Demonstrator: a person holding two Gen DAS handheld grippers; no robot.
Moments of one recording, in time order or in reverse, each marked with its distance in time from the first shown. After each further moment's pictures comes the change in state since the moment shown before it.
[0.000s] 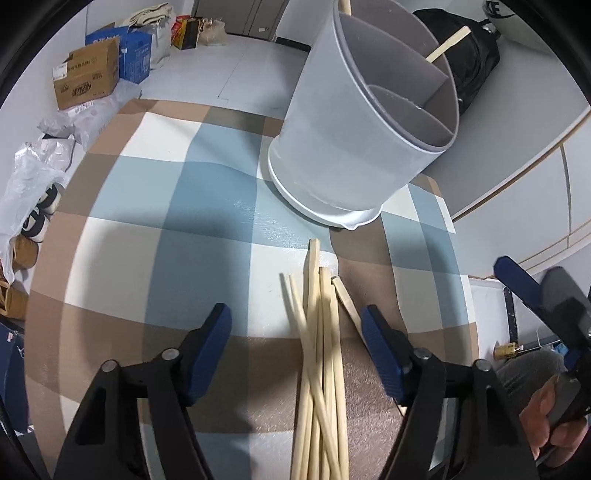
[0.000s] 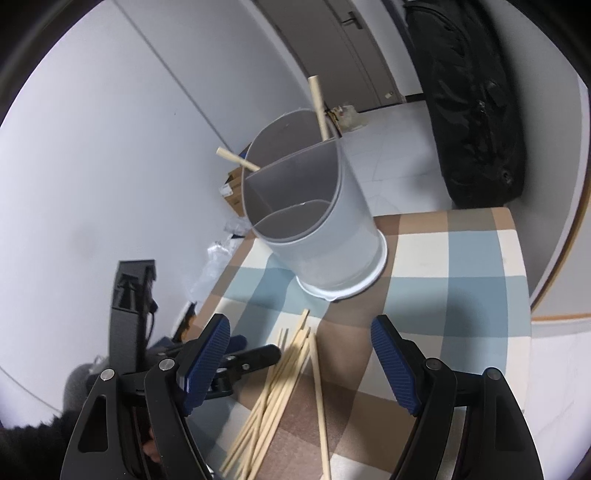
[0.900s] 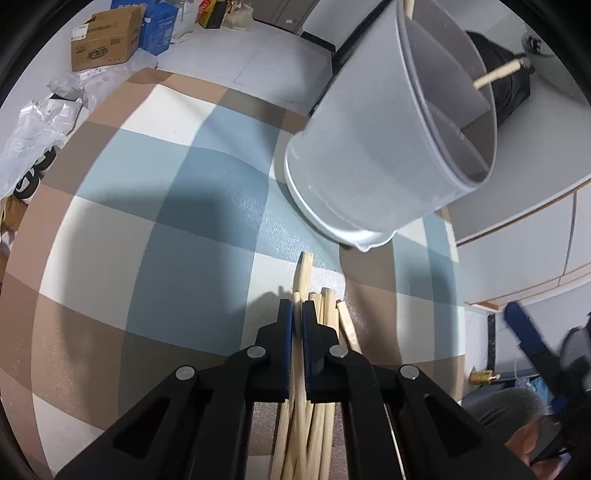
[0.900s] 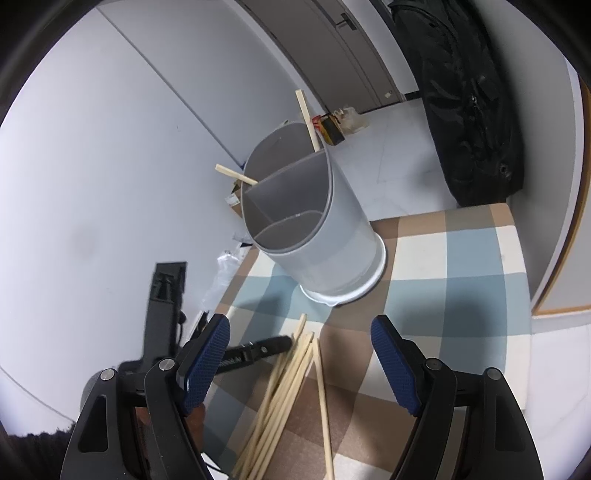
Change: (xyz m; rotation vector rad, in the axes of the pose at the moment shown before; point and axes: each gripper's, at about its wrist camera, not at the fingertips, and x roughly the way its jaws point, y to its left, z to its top) left arm -0.004 0.024 0.011 -0.148 0.010 -0.059; right arm -0.001 -0.010 0.002 0.029 0.008 0.036
